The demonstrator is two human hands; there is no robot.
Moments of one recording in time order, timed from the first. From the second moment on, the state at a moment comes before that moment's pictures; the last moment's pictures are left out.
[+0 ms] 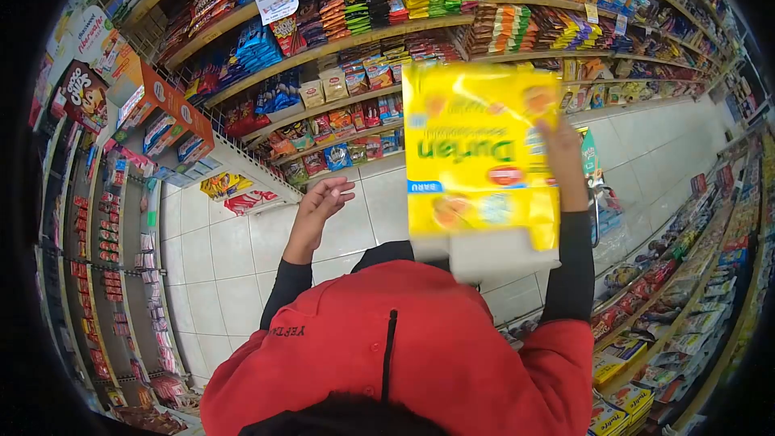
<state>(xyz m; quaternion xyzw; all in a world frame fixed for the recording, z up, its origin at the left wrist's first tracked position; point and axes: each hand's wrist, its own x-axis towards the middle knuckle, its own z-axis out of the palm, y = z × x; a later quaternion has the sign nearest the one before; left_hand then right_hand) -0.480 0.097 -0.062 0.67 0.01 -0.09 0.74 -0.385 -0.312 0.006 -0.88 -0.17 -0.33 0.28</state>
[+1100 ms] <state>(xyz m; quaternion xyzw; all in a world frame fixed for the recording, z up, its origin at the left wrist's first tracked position) -0.408 0.065 -0.064 0.47 -0.10 -0.25 0.84 -0.428 -0.234 -0.022 -0.57 -0.04 0.29 0.77</state>
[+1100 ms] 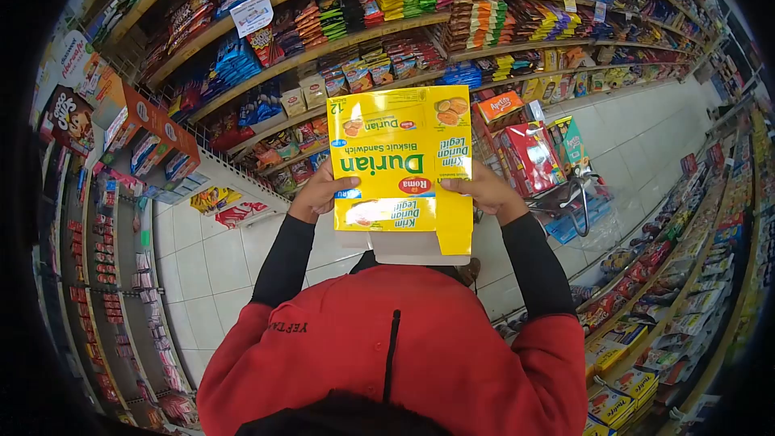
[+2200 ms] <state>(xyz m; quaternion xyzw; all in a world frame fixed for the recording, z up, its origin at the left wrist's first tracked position) -0.354 -0.062 0.016 0.63 -0.45 -0.41 0.48 -0.433 -0.317 0.068 -0.67 -0.20 0.05 0.71</state>
